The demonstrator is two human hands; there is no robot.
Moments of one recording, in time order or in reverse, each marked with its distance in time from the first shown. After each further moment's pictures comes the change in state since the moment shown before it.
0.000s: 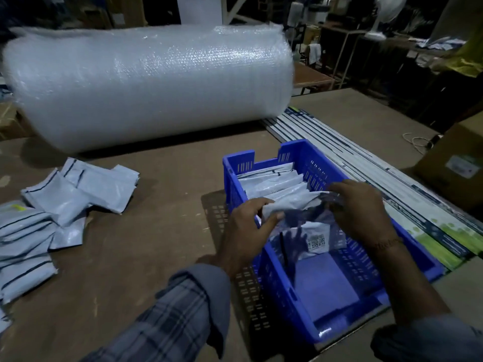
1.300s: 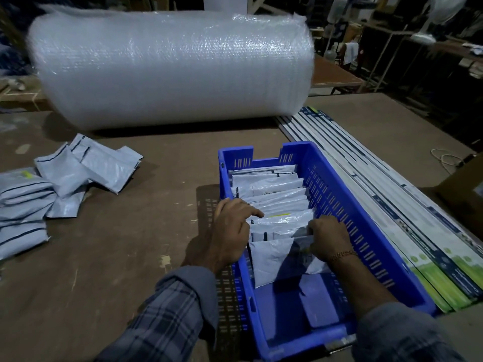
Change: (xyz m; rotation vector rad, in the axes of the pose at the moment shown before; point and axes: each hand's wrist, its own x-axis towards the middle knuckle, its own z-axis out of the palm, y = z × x) left_hand 0.006 -0.042 0.044 0.366 0.030 -0.027; right_hand 0.013 0.039 0.099 -0.276 -0.422 -0.049
